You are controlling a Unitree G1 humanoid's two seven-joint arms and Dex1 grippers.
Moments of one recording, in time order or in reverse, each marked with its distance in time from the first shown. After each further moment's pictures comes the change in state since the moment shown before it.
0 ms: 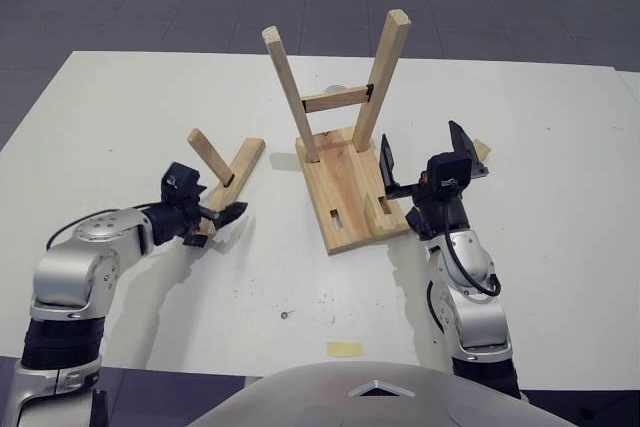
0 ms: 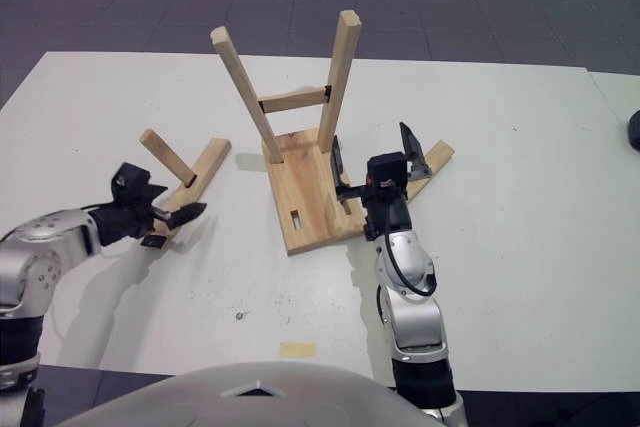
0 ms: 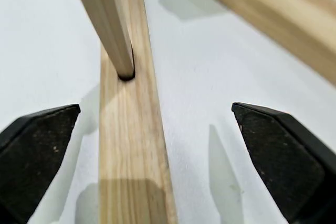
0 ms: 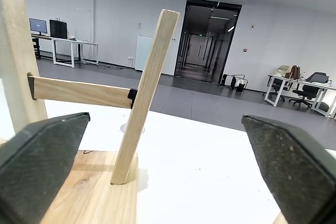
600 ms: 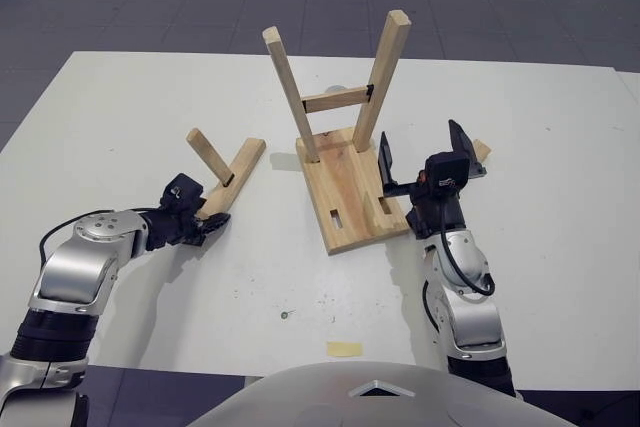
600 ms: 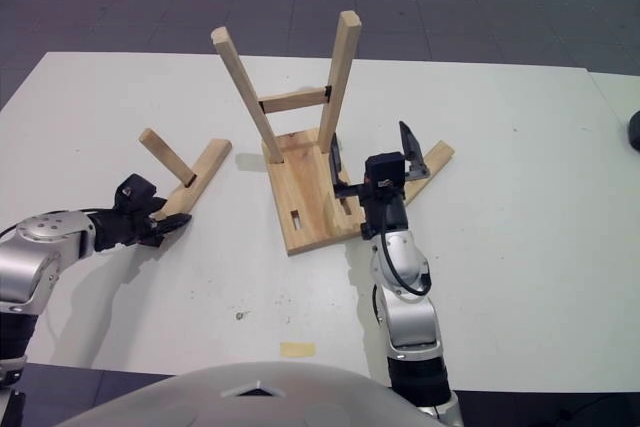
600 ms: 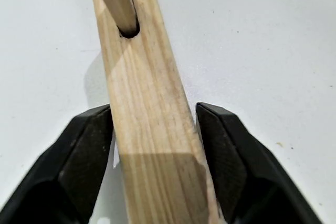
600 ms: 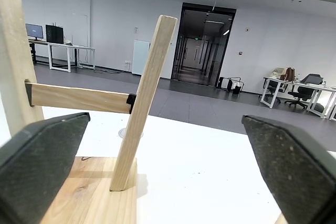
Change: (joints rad) left arm -0.029 0.081 -0.074 0.127 0.124 -0.166 -0.151; right arm -0.001 0.020 0.010 0.019 -0.018 -0.037 -0.032
